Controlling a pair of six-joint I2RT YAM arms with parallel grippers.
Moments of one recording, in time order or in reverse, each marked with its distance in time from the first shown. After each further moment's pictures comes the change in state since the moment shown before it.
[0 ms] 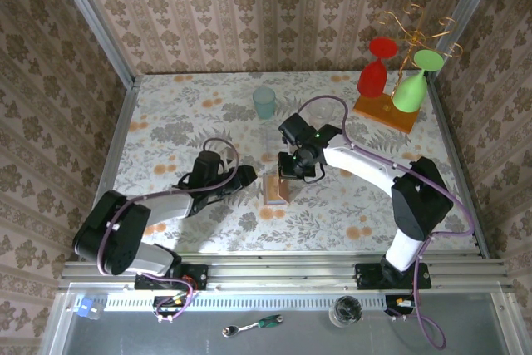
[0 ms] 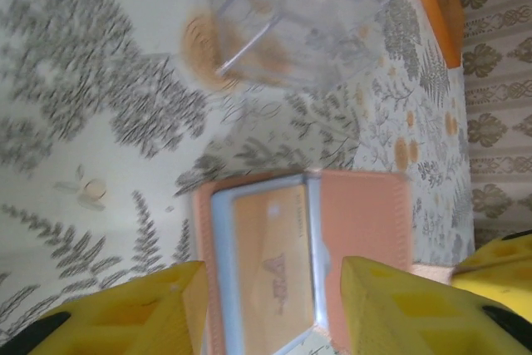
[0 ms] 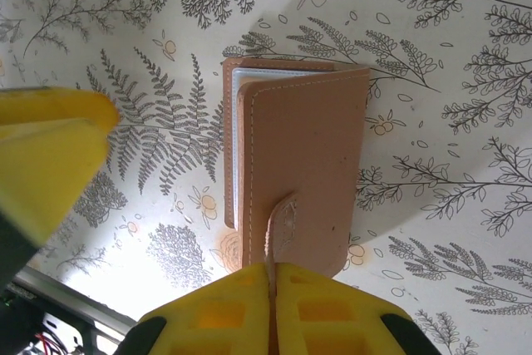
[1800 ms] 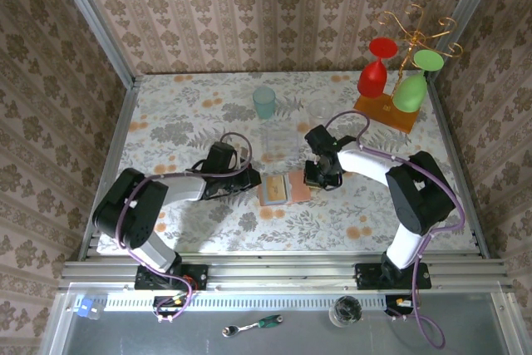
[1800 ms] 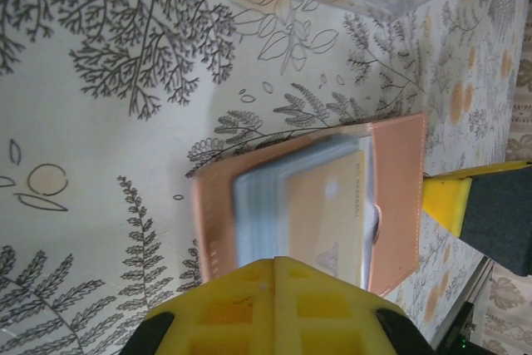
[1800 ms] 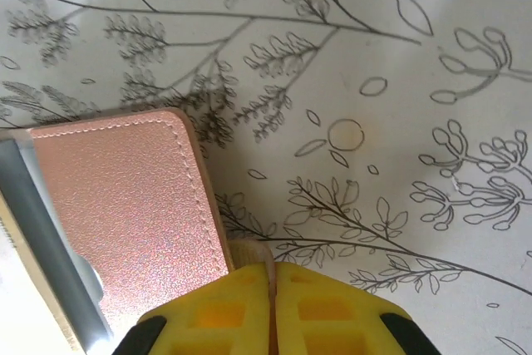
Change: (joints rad) left arm 0.009 0.275 0.084 -0.023 0.166 -0.002; right arm -0.182 0.008 -0.300 0.161 0.077 0.035
